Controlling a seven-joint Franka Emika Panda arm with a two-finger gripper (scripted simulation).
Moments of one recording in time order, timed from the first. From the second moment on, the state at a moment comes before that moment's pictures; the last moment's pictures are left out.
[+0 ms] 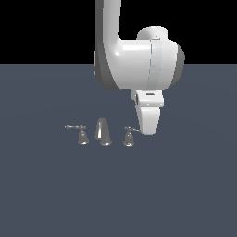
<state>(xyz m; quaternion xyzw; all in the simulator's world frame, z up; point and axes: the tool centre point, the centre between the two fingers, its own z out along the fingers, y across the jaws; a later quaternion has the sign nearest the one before) -0.033 -0.085 0.077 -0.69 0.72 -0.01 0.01</state>
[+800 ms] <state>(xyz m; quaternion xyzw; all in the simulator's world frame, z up) -0.079 -0.077 0.076 -0.68 0.73 0.00 0.00</state>
